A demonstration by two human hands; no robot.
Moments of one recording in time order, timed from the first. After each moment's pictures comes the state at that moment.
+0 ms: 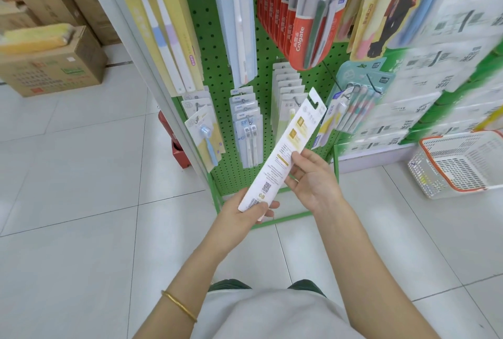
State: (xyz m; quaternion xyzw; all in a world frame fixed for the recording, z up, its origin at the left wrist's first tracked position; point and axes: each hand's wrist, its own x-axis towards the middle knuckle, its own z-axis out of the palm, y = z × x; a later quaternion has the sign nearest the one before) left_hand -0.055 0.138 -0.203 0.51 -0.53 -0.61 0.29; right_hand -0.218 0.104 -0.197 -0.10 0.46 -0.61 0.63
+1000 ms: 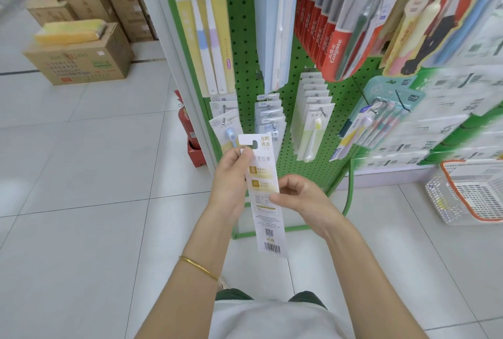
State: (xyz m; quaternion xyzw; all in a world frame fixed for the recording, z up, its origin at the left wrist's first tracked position) left_hand -0.044 0.088 -0.172 0.51 -0.35 -0.61 0.50; right_hand -0.193 0.112 -0.214 -0.44 0.48 -0.40 0.64
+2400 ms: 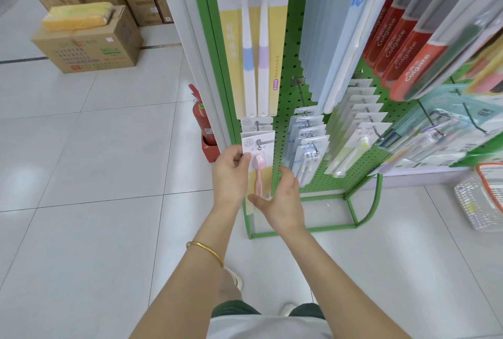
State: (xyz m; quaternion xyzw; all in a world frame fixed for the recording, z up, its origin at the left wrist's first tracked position) left_hand 0.018 -0.008 -0.210 0.66 -0.46 -0.39 0.45; right_hand -0.077 0.032 -0.250 -0.52 0.72 -0.28 0.36
